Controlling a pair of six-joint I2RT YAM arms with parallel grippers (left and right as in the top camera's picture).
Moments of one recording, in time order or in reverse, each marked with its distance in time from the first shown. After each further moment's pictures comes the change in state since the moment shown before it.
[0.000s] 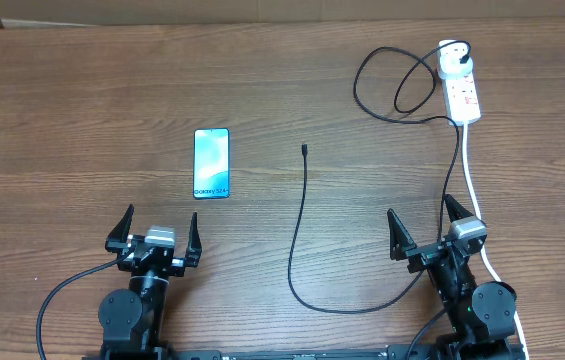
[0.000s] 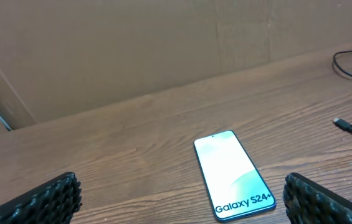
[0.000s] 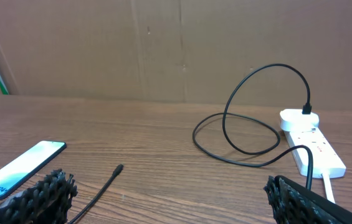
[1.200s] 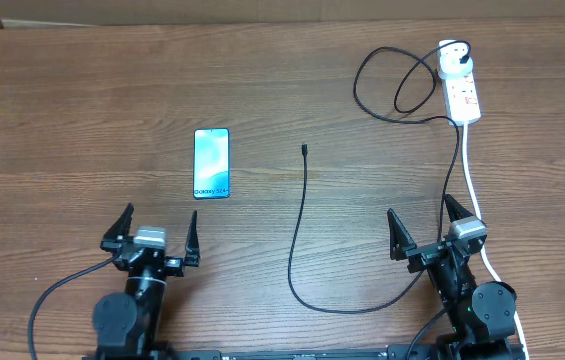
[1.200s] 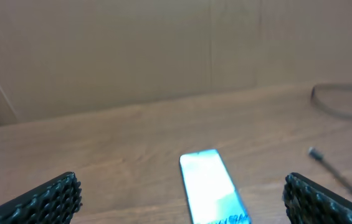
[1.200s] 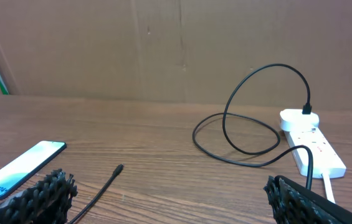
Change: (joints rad) left arm 0.000 0.001 0.079 -0.035 0.032 -0.136; right arm 0.000 0.000 0.000 0.000 0.000 0.000
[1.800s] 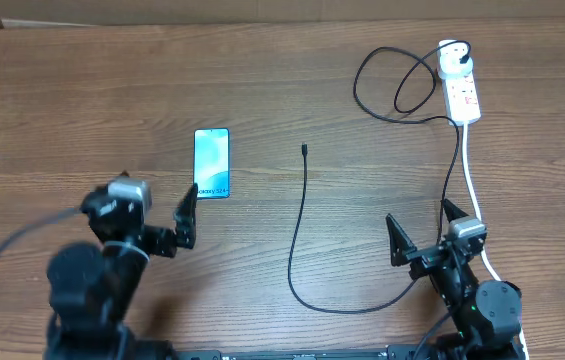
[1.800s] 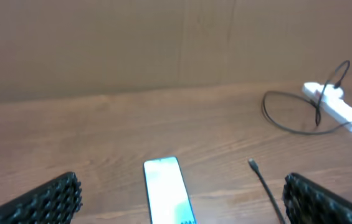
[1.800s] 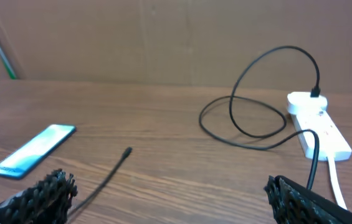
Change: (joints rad) left arm 0.000 0.522 0.616 -0.336 0.119 -0.107; right arm 0.000 0.002 0.121 -0.208 -0.037 0.011
